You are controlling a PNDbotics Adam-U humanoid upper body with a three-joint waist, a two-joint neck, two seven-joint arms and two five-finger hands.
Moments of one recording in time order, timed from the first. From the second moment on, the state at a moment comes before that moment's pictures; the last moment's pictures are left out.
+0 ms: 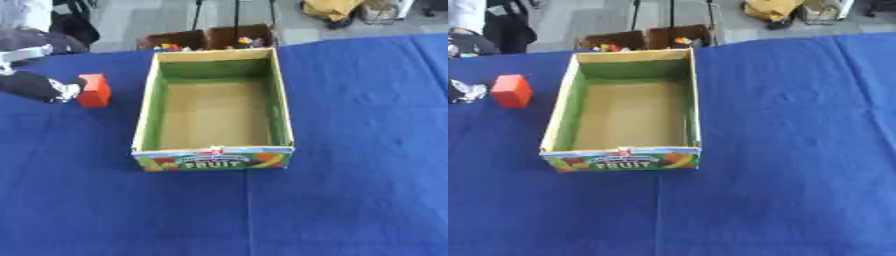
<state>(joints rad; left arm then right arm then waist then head) -1.08 0.70 -0.17 -1.27 -0.81 -0.05 -0.81 -0.31 -0.48 -0.30 -1.98 0.47 -0.51 -0.45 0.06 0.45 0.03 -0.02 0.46</state>
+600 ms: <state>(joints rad) -1.12 0.67 -0.14 -1.14 -0.96 -0.12 -0.87 -0.32 -0.48 -0.29 -1.98 0.46 -0.51 -0.44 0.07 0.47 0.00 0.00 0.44</state>
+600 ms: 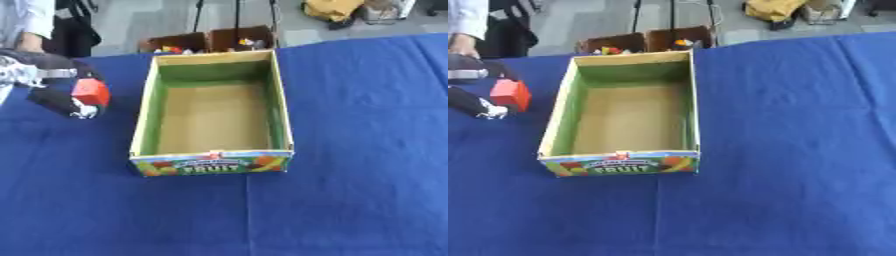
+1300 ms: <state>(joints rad) -1.14 0.66 -0.08 -1.09 -1.00 -0.10 -0.81 -0.33 -0.49 -0.29 -1.98 0.46 -0.51 -0.43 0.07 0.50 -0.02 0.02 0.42</state>
